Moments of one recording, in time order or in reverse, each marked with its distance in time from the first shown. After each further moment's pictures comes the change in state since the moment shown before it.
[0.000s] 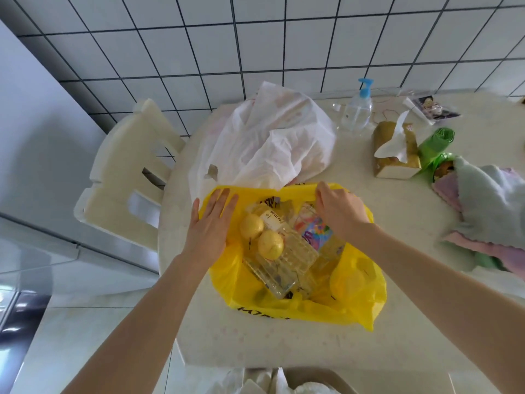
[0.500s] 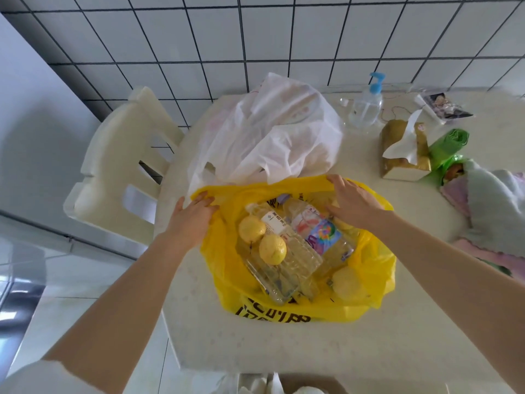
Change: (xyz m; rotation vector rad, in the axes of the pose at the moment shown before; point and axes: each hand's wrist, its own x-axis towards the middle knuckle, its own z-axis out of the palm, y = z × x) left_hand 0.035 -0.046 0.004 -0.036 -0.357 0.000; right_hand 0.033 0.039 0.011 0.026 -0.203 -0.074
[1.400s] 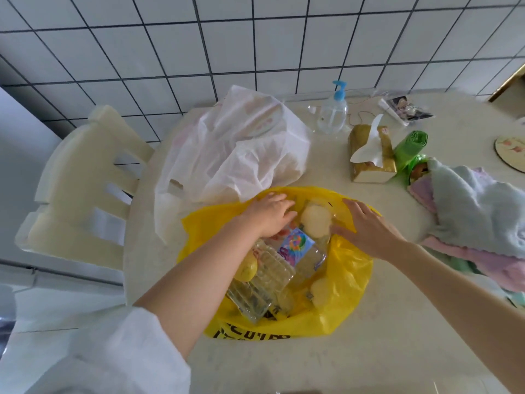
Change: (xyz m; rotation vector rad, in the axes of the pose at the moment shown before) left_hand 0.077 0.181 -0.054 -0.236 -0.034 0.365; right_hand -0.062 0.073 0.002 0.073 -0.040 0.210
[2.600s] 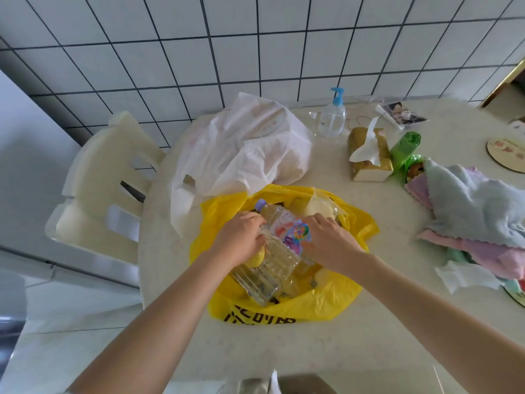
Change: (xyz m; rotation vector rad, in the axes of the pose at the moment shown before) left_hand -0.105 -0.021 0.022 -0.091 0.277 -0.082; right_hand -0.053 -0.102 0.010 -0.058 0.014 -0.195
